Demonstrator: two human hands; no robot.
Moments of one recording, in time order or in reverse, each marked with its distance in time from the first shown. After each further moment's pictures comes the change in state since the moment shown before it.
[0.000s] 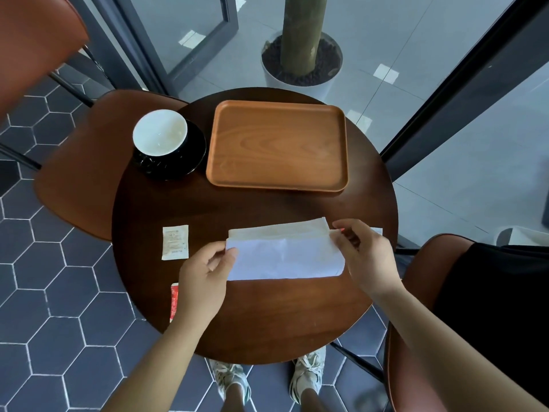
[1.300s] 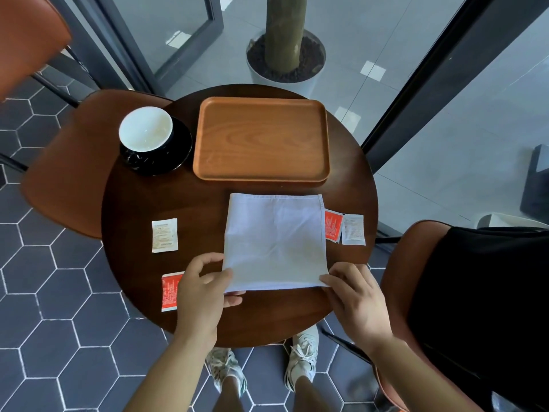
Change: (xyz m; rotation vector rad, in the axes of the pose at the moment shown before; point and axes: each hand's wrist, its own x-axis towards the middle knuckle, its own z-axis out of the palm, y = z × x) left_hand -0.047 0.017 0.011 -0.355 0.011 -0.434; right_hand -0.100 0.060 0.005 -0.317 0.038 -0.414
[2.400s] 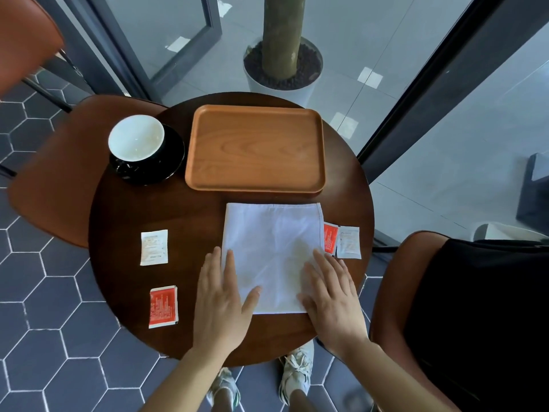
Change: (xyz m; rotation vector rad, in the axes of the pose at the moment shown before) left_hand 0.027 -0.048 0.023 1.227 -0.018 0.625; right_hand 0.020 -0.012 0.023 -0.165 -0.151 0.047
